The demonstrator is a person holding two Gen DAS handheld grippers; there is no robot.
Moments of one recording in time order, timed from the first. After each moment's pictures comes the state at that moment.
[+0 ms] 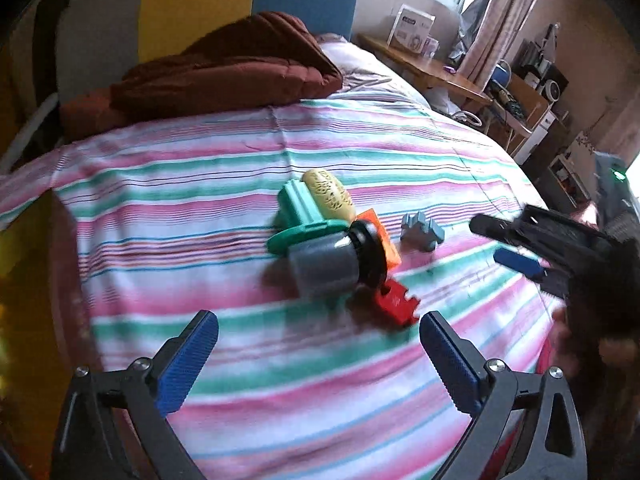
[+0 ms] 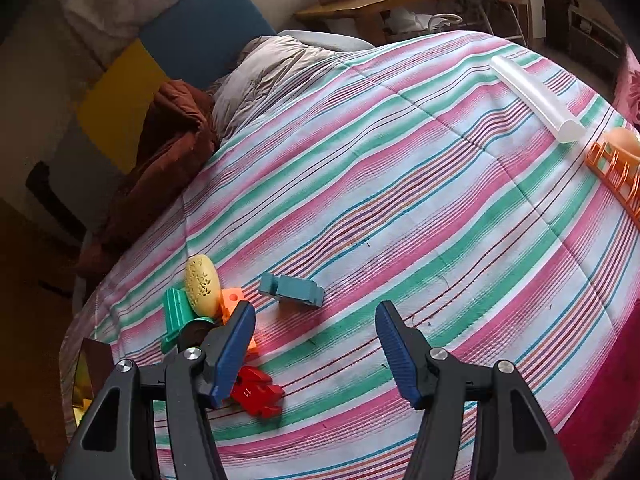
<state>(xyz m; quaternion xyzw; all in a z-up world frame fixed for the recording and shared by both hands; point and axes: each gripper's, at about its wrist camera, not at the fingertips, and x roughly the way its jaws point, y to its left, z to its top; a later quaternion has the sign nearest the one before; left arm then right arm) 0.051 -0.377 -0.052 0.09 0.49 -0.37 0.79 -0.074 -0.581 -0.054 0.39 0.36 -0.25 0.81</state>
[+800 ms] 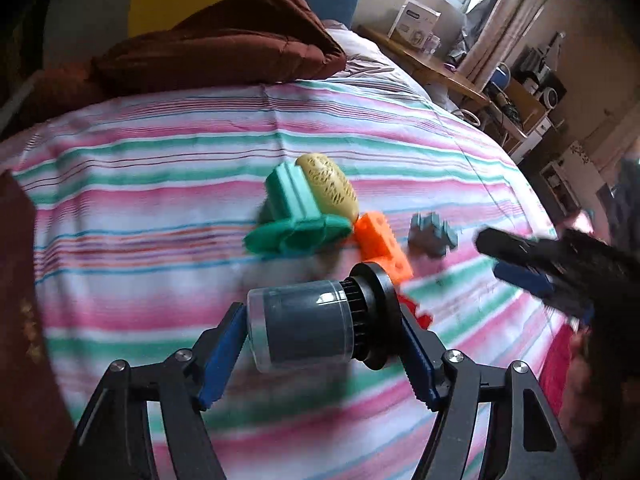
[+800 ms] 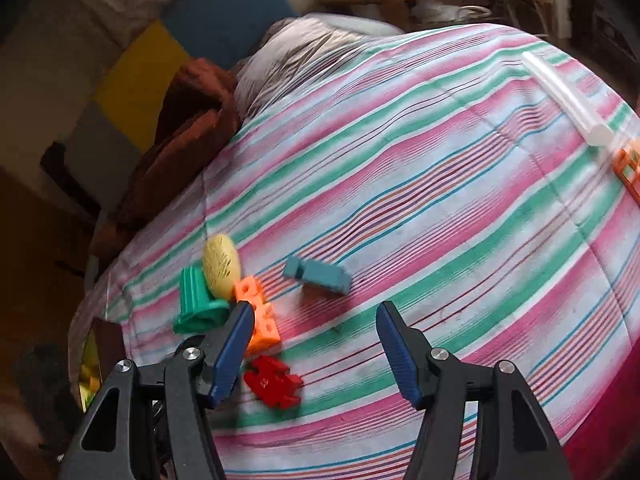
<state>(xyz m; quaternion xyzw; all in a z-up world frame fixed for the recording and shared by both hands) 0.062 -0.380 -0.082 0.08 0.50 -0.38 0.77 -0.054 -0.569 -0.060 0.37 0.39 -0.20 0.82</state>
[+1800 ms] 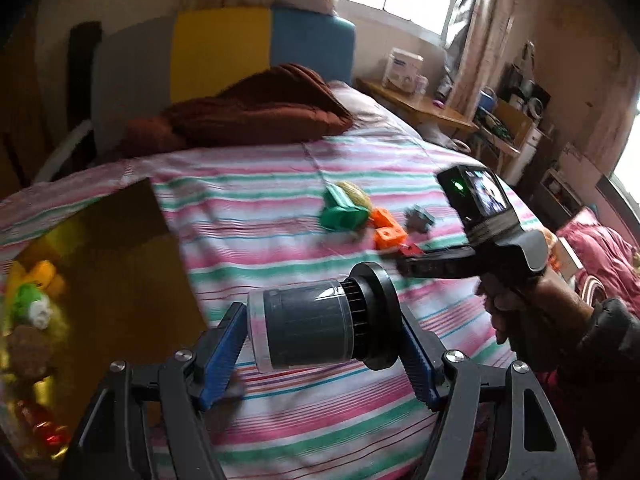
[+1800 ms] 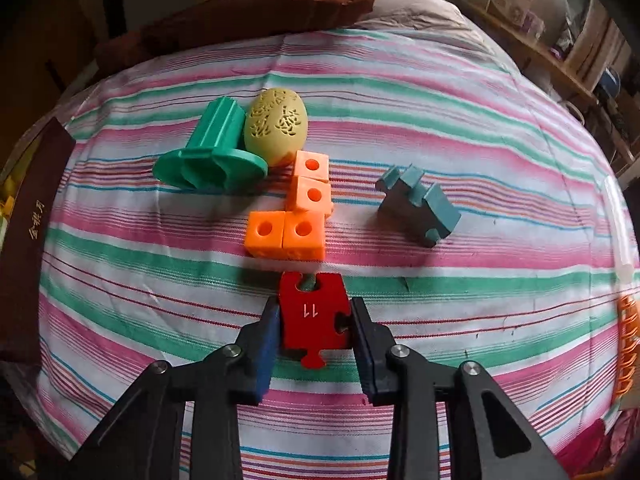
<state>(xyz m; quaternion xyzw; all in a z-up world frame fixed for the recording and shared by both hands) -0.008 -0.237 -0.007 0.08 0.40 -0.37 0.83 -0.006 -0.487 -0.097 0.12 0.53 -0.15 0.82</state>
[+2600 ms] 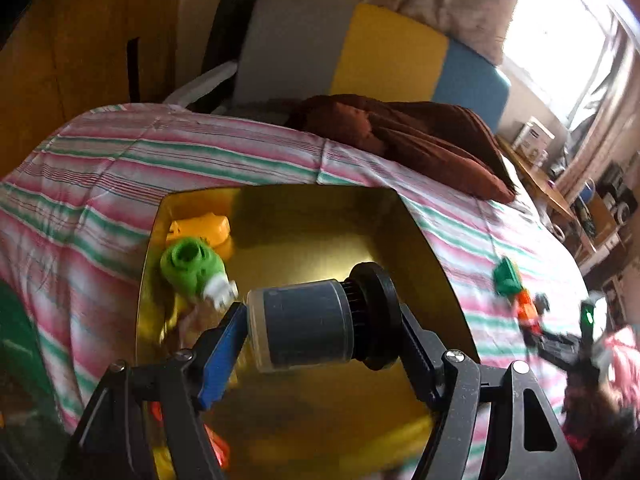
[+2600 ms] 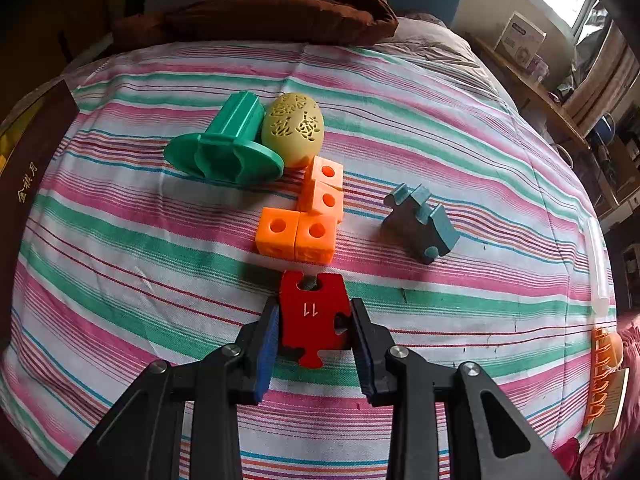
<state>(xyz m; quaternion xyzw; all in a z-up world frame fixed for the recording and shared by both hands) 0.131 -0.071 -0.014 -0.04 0.46 -0.19 0.87 -0.009 -0.466 -0.102 0.02 0.52 -0.17 0.83</state>
